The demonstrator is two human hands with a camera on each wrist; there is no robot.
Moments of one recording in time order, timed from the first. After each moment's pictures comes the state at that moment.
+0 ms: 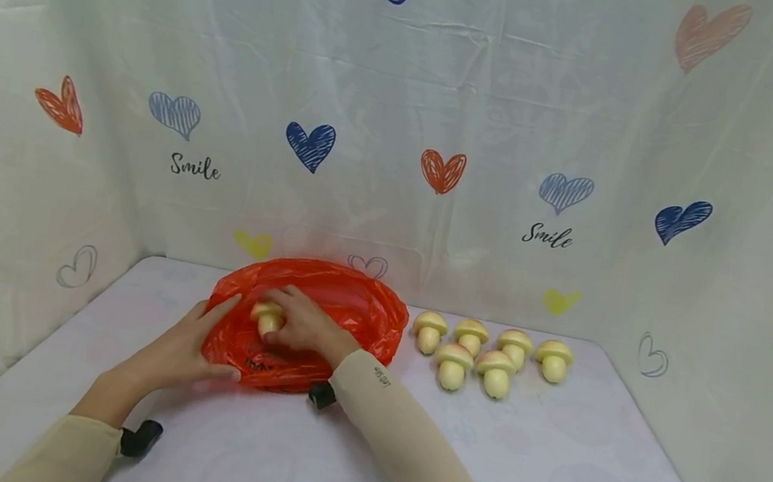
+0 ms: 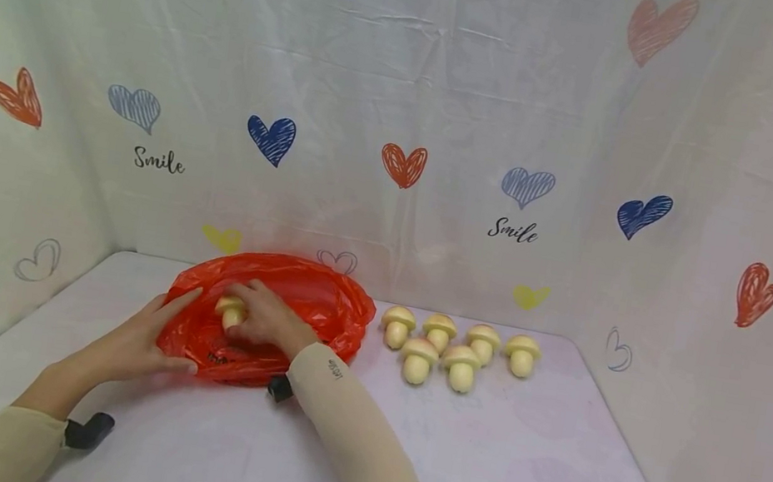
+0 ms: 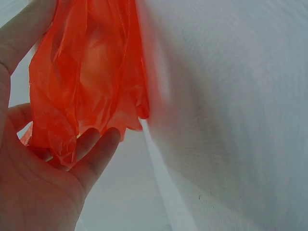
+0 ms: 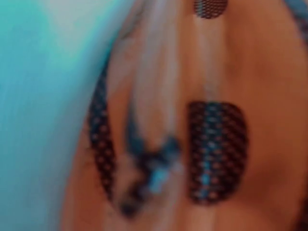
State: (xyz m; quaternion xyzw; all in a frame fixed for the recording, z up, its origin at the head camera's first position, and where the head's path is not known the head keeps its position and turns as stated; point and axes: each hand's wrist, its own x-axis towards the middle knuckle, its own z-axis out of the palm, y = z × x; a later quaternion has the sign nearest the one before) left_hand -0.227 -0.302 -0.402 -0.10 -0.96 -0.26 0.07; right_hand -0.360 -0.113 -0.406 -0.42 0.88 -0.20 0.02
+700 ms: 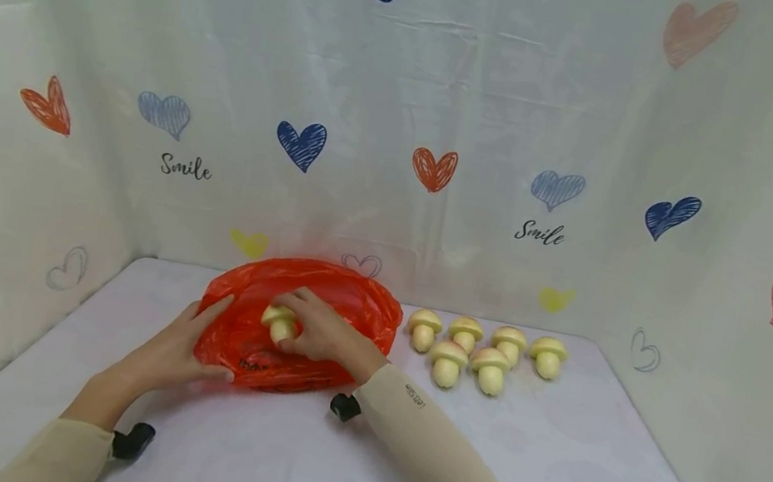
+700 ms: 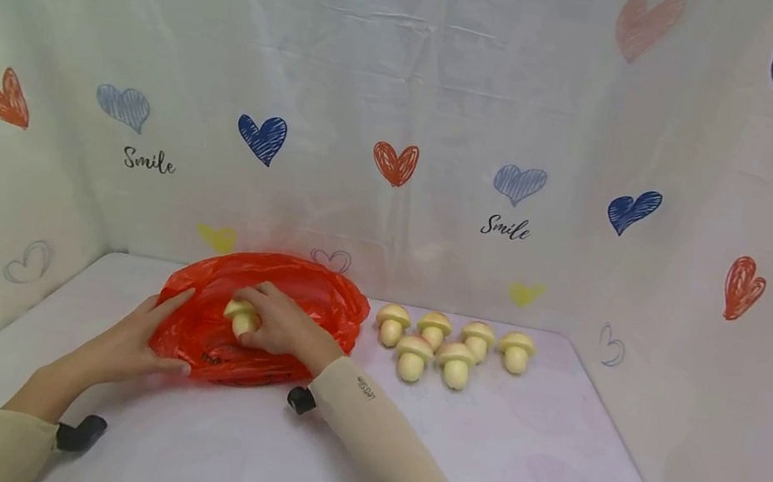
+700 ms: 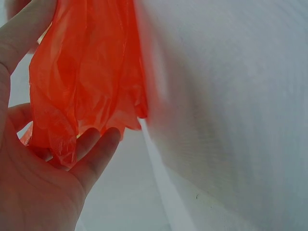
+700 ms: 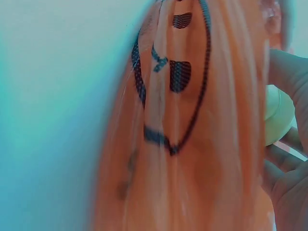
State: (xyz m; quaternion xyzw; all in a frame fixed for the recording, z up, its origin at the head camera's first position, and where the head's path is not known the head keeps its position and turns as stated) left_hand -0.228 -0.300 -0.400 -0.09 -0.96 -0.26 0.06; right_hand -0.336 -0.066 -0.386 -0.43 0.87 -0.22 0.02
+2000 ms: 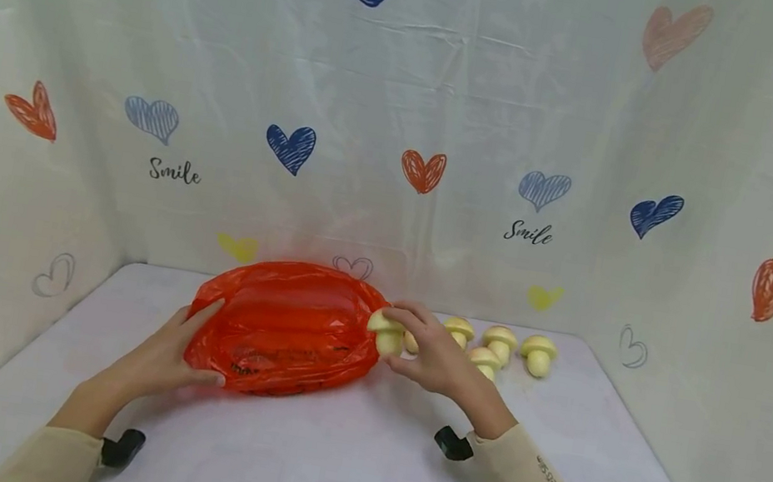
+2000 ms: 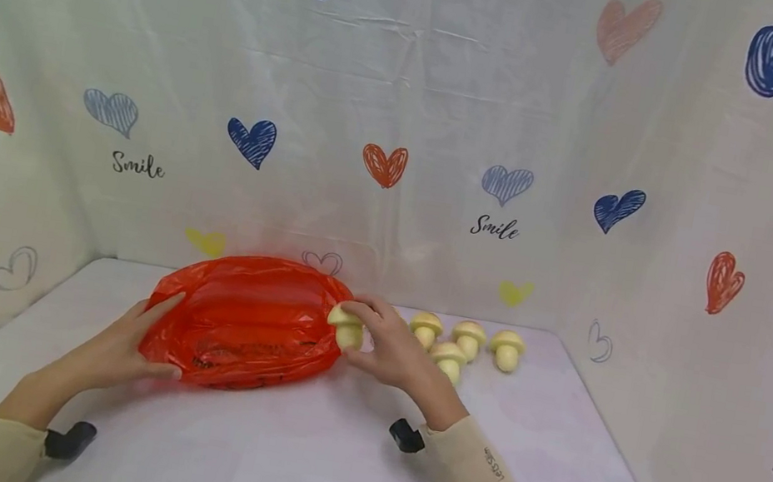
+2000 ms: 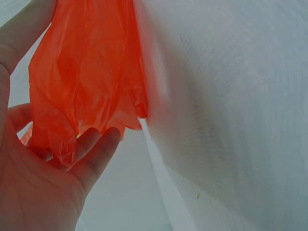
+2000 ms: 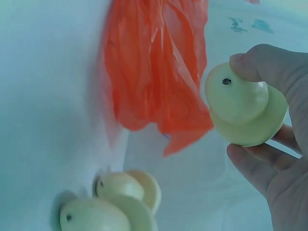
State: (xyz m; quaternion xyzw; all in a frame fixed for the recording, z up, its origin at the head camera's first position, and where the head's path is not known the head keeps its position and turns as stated) left_hand -0.229 -0.300 -0.403 -0.09 -0.96 -0.26 0.06; right_hand -0.310 0.106 -0.365 -0.45 0.84 -0.25 -0.18
